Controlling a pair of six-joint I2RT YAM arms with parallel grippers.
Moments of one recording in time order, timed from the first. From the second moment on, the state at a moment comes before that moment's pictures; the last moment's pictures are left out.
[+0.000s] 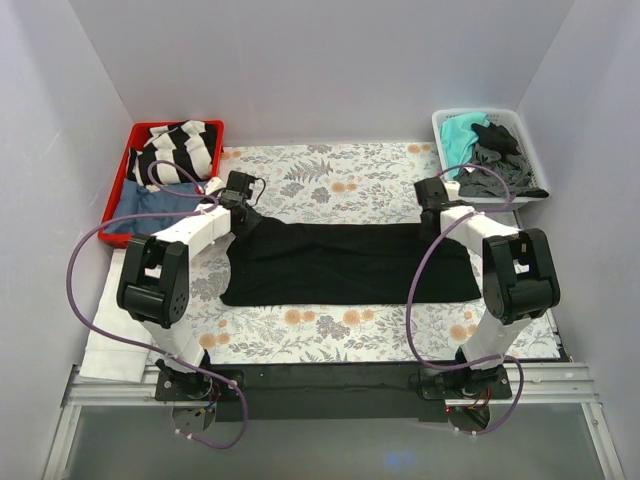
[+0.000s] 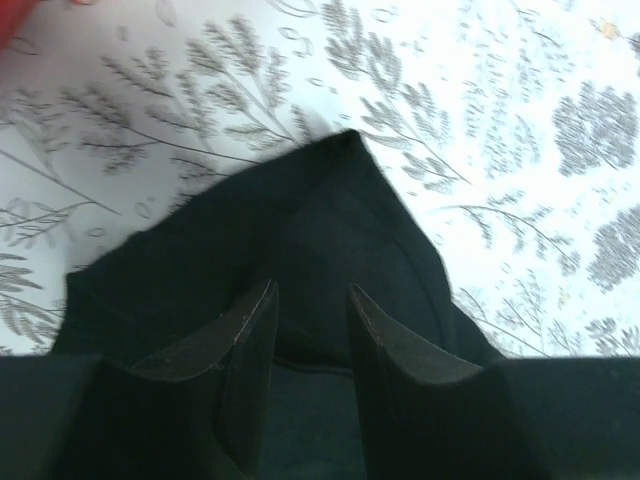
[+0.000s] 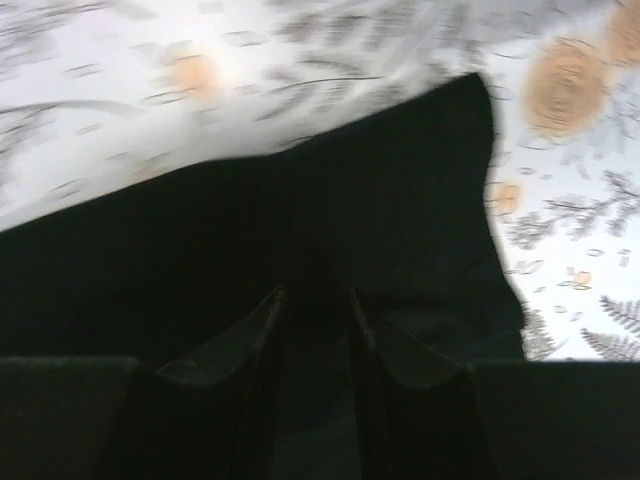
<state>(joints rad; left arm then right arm) -0.28 1.73 1.15 -0.43 -0.31 -1.03 0.23 1.73 1.06 -0.43 0.44 0.41</state>
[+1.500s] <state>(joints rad) -0.33 1.90 1.26 -0.50 -0.41 -1.12 0.78 2.11 1.56 -0.19 -0.06 0.15</state>
